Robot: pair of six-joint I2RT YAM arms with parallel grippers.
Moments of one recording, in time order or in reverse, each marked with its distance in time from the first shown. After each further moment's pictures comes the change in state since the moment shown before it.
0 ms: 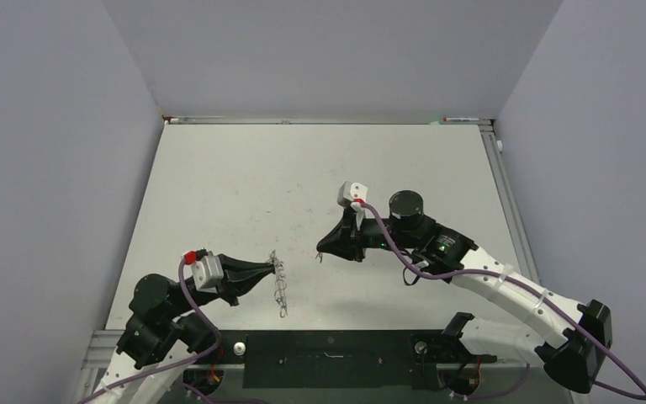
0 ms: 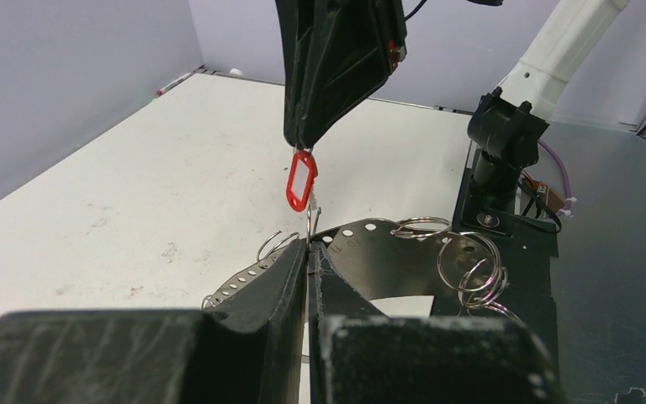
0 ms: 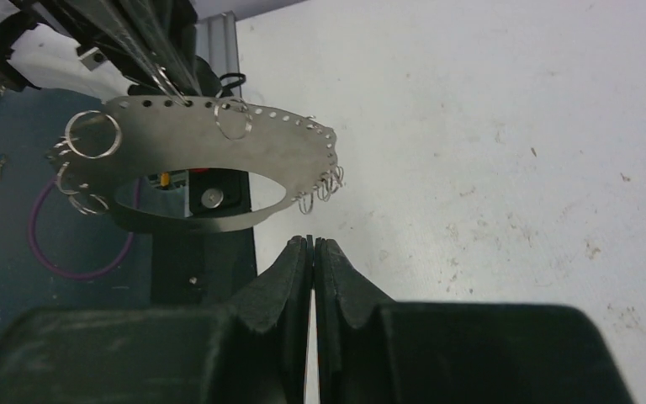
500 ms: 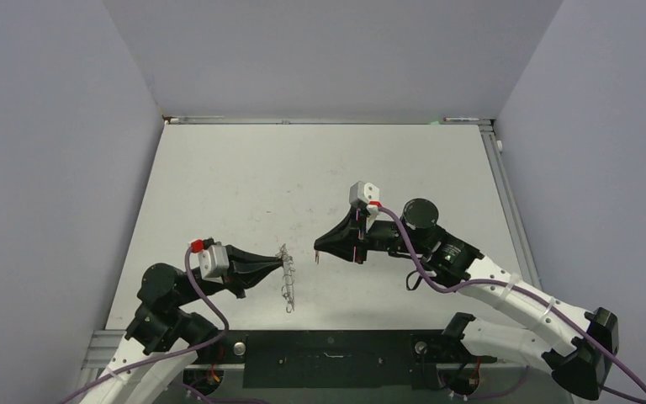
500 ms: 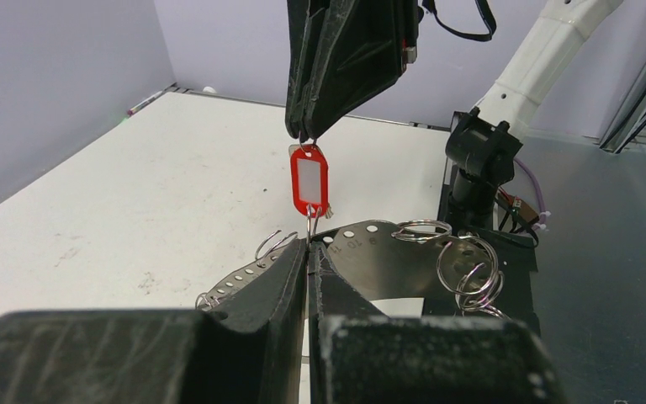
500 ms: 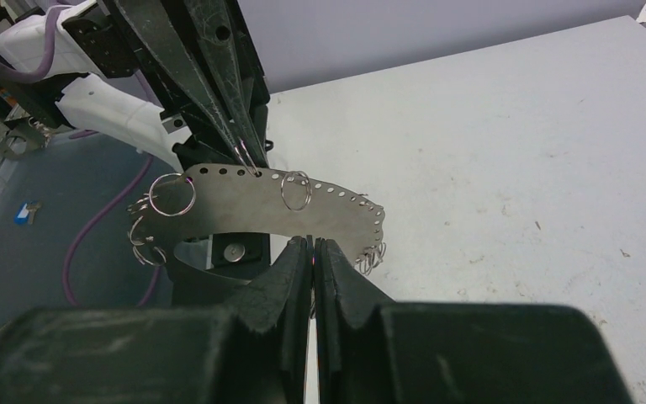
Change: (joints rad) left arm 0.000 0.140 -0.006 0.190 0.066 -0.050; right arm 0.022 -0.098 -0.070 0.215 -0.019 0.087
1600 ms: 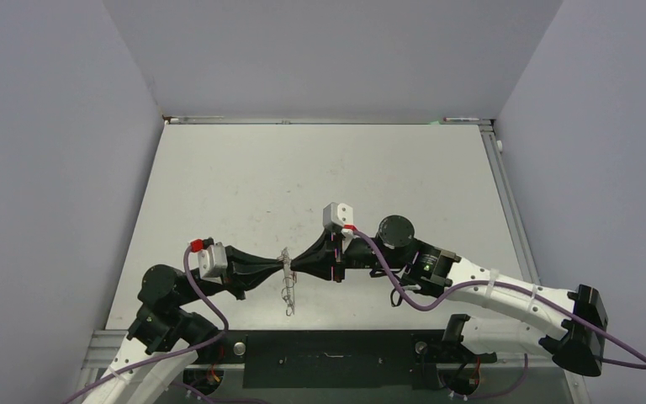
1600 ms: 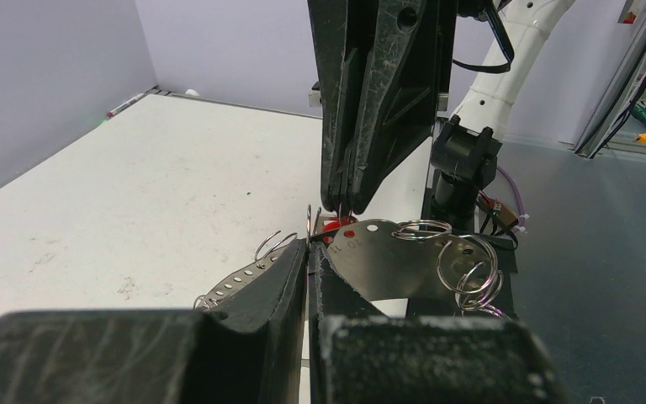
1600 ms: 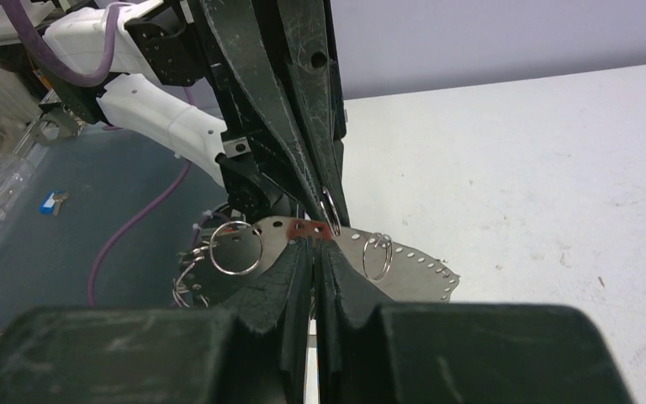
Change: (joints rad) left arm 0.014 -0.004 -0.026 0.052 0.044 -0.064; right arm 0.219 0.088 -0.012 0.137 0.116 -0.003
